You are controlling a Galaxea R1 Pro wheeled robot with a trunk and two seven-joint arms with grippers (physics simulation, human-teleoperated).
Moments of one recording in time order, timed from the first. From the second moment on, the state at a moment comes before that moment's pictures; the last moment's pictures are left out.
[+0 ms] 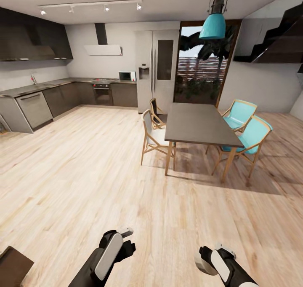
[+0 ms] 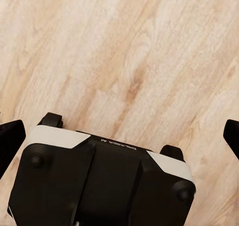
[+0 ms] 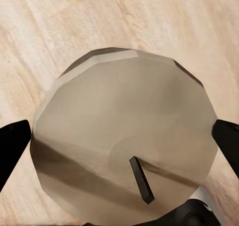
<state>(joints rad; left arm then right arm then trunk) -0.38 -0.14 -0.23 -0.98 0.81 0.76 0.77 -0.49 0.01 -0.15 -0.45 -0.43 0.30 -0.29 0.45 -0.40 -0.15</state>
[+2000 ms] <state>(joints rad) -0.38 -0.14 -0.23 -0.99 0.81 0.76 0.77 -0.49 0.01 -0.15 -0.45 -0.35 0.30 -0.29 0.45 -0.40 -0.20</state>
